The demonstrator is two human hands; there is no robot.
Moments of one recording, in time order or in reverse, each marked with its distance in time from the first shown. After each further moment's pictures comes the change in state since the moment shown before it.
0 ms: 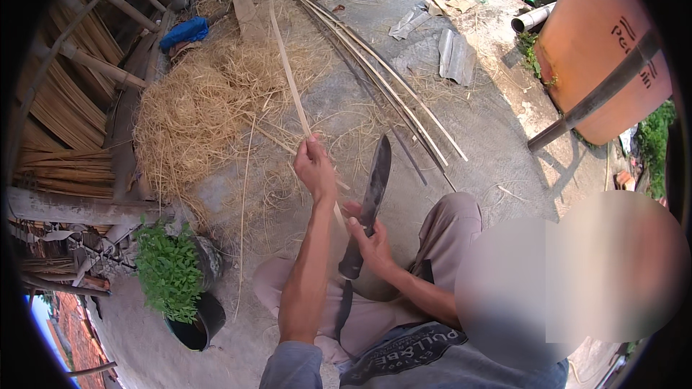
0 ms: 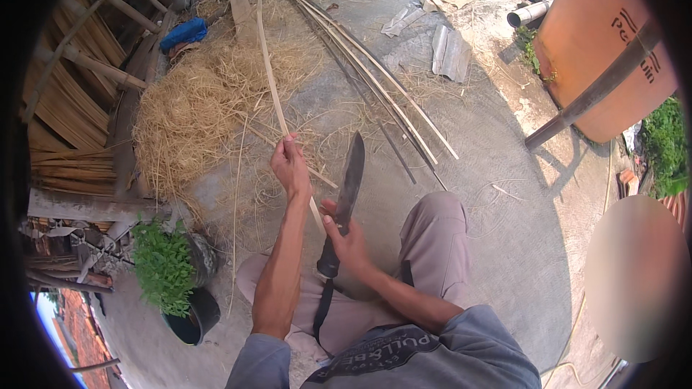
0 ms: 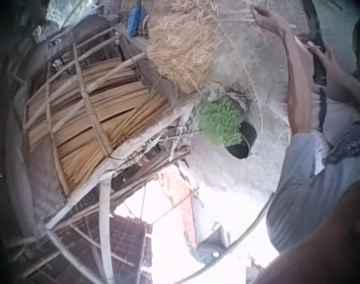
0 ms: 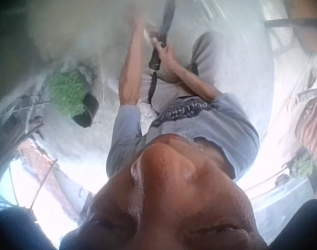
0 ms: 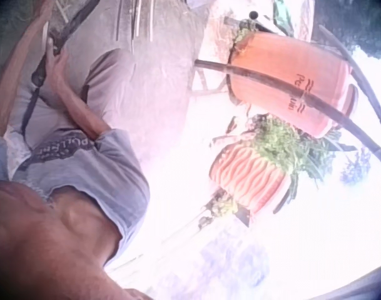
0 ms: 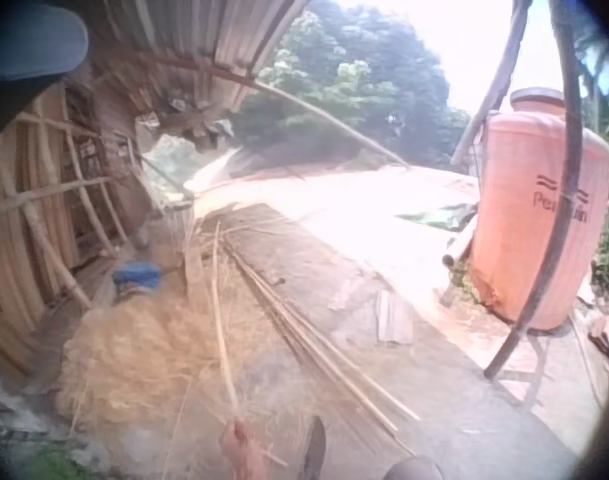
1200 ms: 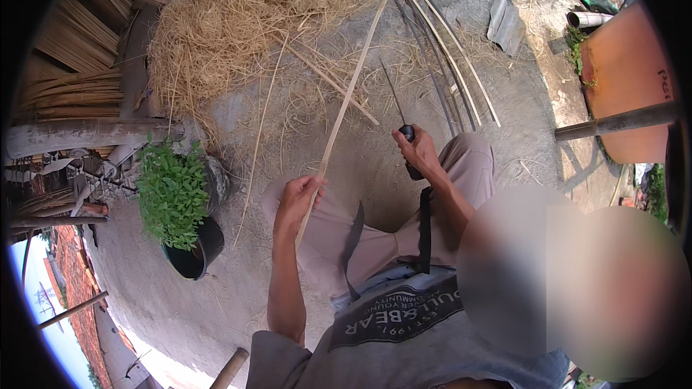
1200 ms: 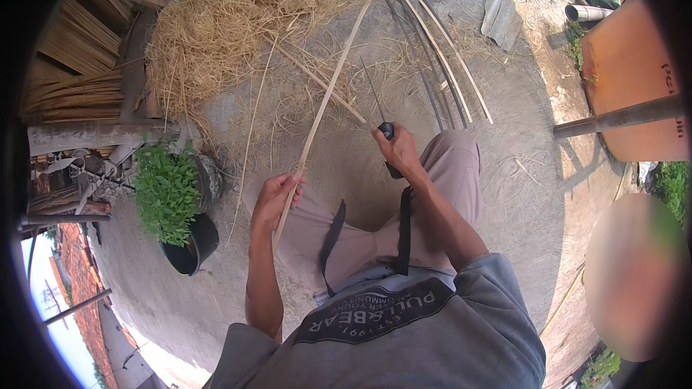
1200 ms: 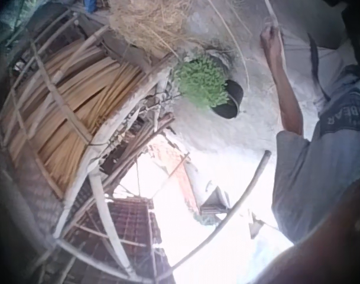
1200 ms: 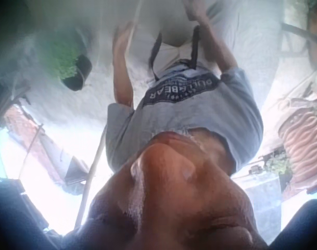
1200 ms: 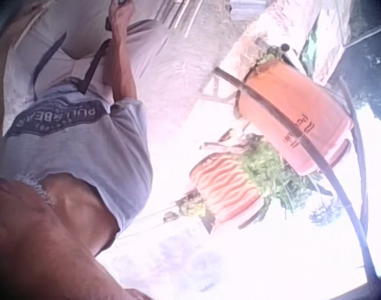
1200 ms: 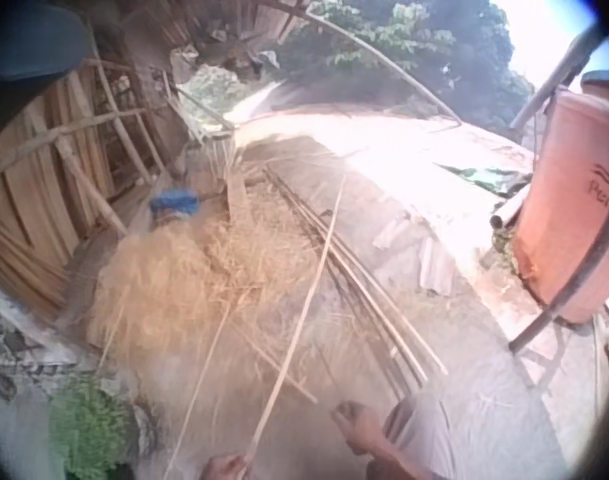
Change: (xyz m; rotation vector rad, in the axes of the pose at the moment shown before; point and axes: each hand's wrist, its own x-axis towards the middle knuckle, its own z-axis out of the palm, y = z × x) left_hand -0.098 0.011 -0.233 0.351 -0.452 -0.698; right_hand 0.096 0.031 -0.053 -0.773 -0.214 0.204
